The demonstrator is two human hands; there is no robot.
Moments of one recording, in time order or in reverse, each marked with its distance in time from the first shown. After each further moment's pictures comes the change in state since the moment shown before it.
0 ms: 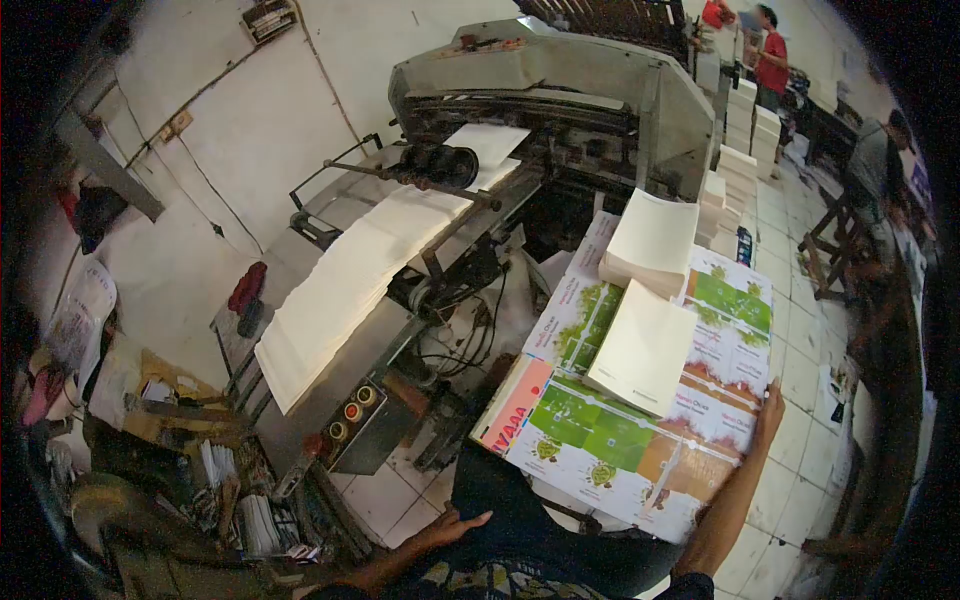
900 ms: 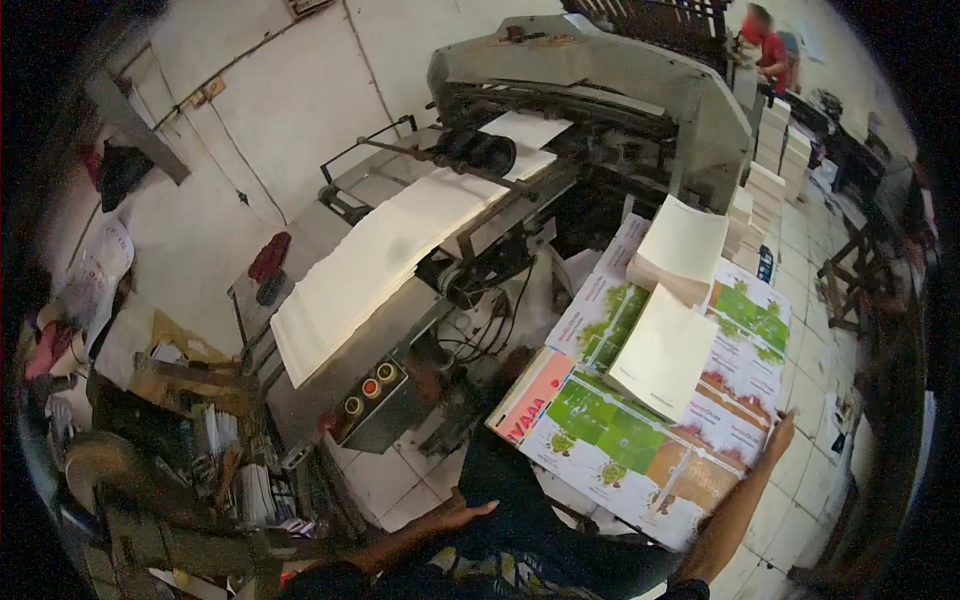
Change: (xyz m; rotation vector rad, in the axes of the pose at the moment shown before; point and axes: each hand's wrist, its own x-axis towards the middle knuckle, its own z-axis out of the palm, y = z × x) left_hand -0.024 0.047 -0.004 -0.080 0.059 -0.086; right_hand 0.015 0.020 -0.011 -0.045 -0.022 0.097
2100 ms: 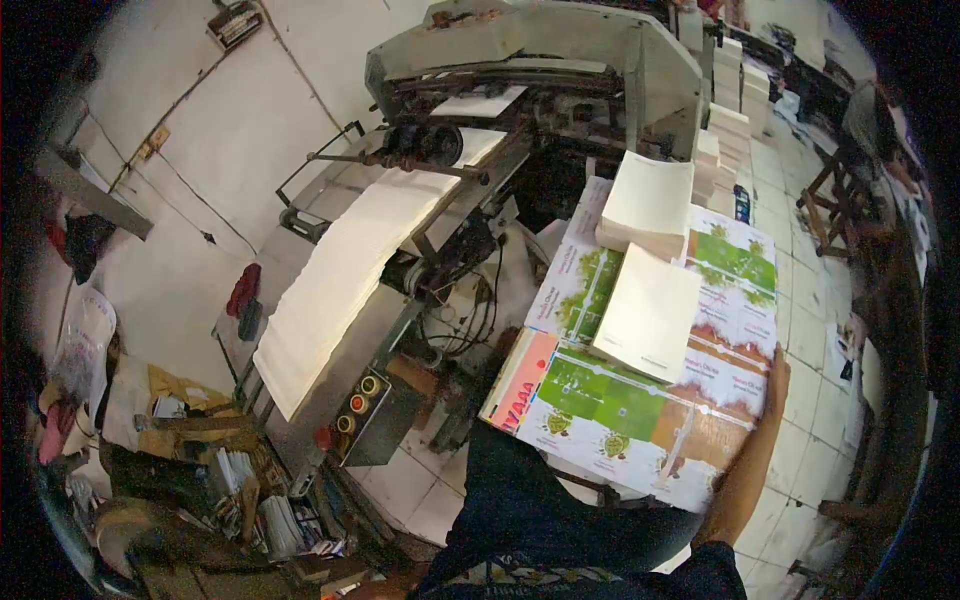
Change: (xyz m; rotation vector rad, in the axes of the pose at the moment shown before) left_hand -0.212 -0.027 -0.023 -0.052 0.066 -0.052; right_hand -0.022 -0.019 0.005 0.087 -0.162 0.138
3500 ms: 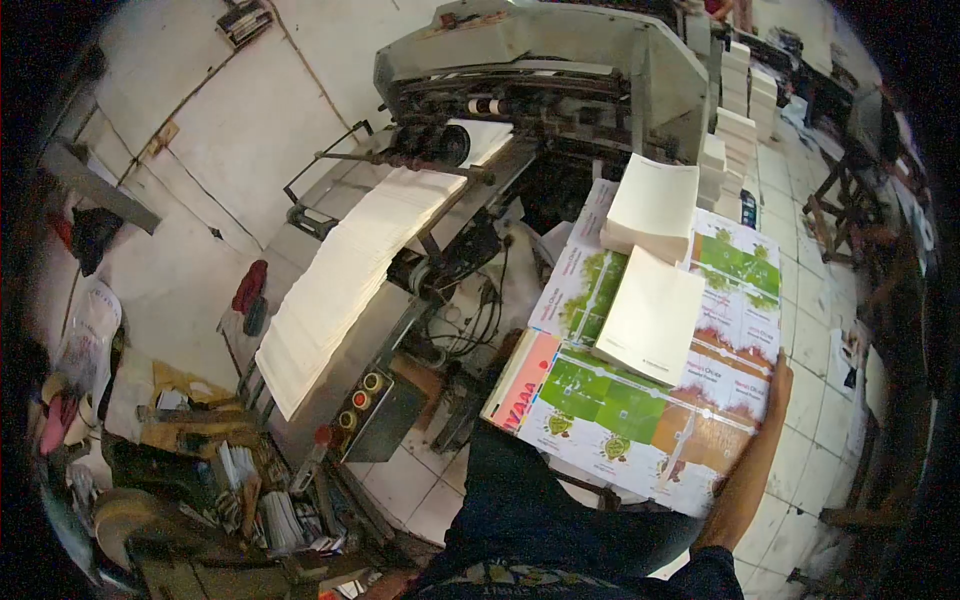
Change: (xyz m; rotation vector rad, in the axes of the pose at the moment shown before) left_hand 0.001 -0.026 0.018 -0.131 0.147 -0.020; right_hand 0.012 0.009 -0.003 -0.065 0.044 0.020
